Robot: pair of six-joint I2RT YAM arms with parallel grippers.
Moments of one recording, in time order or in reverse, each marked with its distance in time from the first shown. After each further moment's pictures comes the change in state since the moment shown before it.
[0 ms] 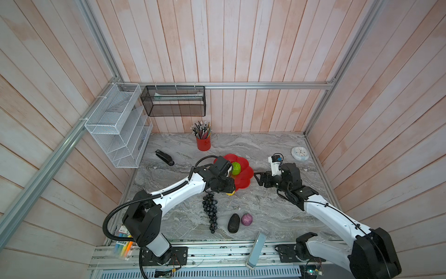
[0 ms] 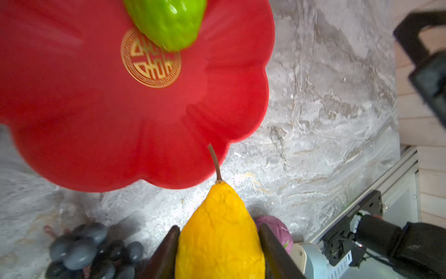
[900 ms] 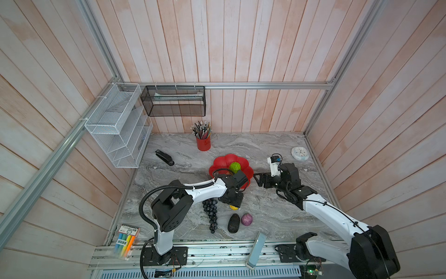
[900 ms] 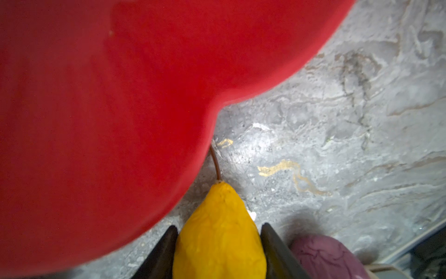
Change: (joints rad) left arm -0.185 0.283 0.053 -0.044 -0.071 0.027; right arm 0.001 0.021 -0.005 -0.002 0.000 0.001
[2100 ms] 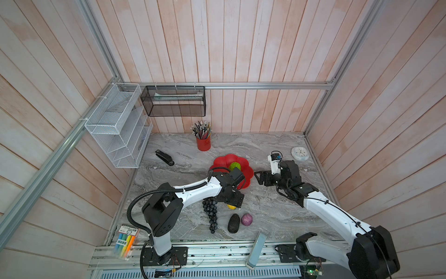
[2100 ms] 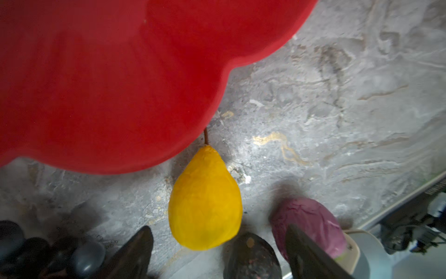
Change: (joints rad) left arm 0.016 -0.078 -0.005 -0.097 0.023 -0.007; right arm 0.003 0.005 0.060 -0.074 0.034 -0.021
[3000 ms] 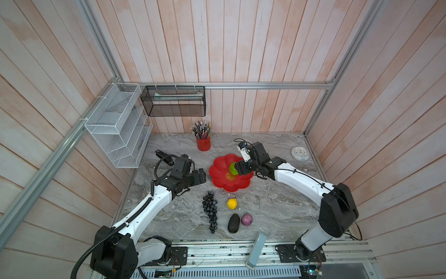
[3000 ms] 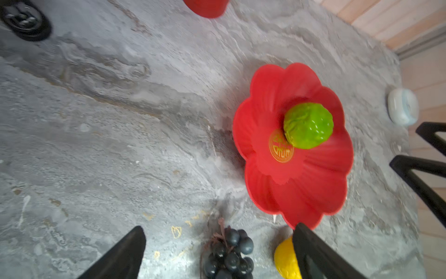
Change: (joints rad) left arm 0.488 -0.561 -0.343 0.243 -0.055 -0.036; right arm 0.230 0.407 0.486 -0.258 0.216 -0.244
